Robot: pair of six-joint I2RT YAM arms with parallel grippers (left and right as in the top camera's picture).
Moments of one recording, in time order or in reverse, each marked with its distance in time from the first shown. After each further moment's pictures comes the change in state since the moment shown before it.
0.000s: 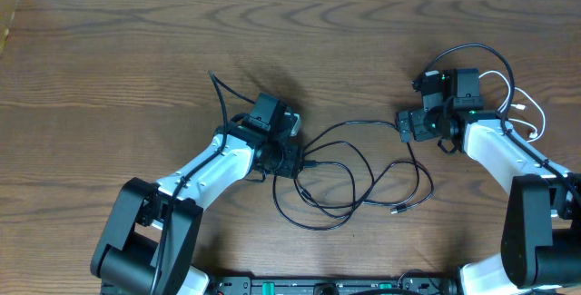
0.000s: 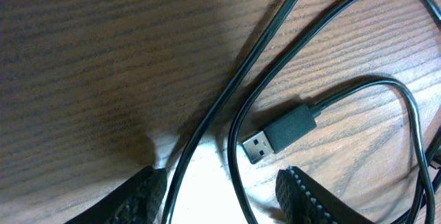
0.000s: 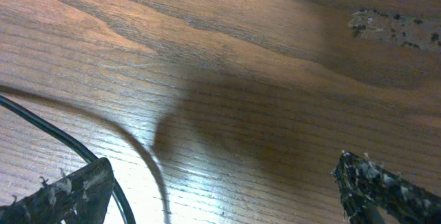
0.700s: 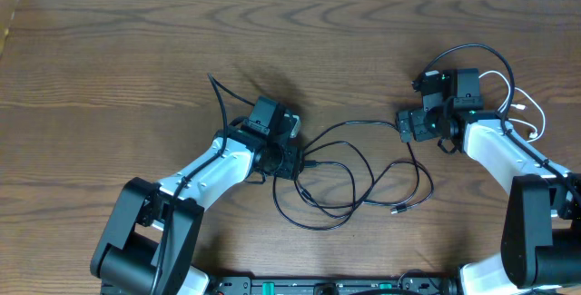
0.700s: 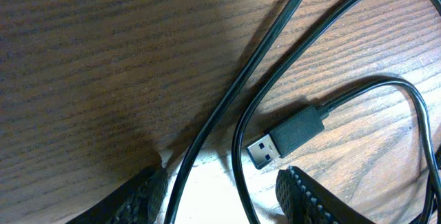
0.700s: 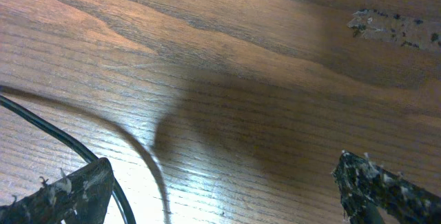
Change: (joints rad) left arm 0.000 0.000 -0.035 0.050 0.001 -0.001; right arm 0.000 0.000 0.000 0.000 0.000 0.000
